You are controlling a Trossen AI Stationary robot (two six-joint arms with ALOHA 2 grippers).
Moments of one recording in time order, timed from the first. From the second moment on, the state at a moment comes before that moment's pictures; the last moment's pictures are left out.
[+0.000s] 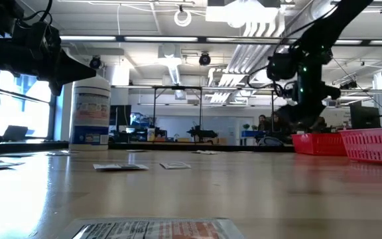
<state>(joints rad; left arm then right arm) 0.21 0.05 0.04 -0.01 -0.14 -0.26 -0.80 1.46 0.80 -0.60 0.62 0.33</state>
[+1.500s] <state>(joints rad) 0.21 0.05 0.04 -0.01 -0.14 -0.26 -0.67 1.72 0.98 -0.15 0.15 0.35</state>
